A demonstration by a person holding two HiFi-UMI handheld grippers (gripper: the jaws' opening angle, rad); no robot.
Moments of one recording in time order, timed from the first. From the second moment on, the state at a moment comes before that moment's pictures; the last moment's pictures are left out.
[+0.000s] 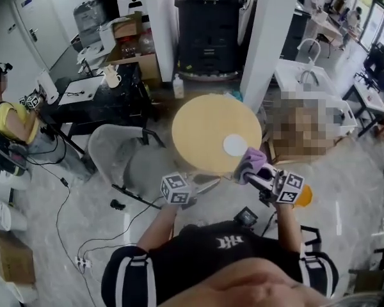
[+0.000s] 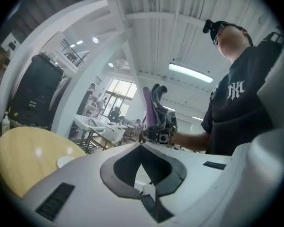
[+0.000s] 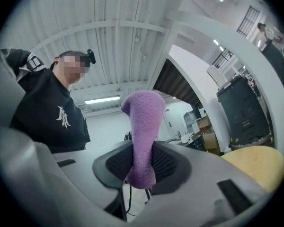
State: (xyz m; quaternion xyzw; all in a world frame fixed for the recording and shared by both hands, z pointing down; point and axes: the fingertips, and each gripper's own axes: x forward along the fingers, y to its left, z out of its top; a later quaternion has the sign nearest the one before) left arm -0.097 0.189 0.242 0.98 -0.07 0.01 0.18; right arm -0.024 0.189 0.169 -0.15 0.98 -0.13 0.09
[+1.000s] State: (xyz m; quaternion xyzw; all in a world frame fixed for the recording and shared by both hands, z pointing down) left arm -0.105 0.501 0.215 0.99 -0.06 0.01 0.14; right arm -0.021 0.536 0.195 -0.18 0.97 -0.14 0.09
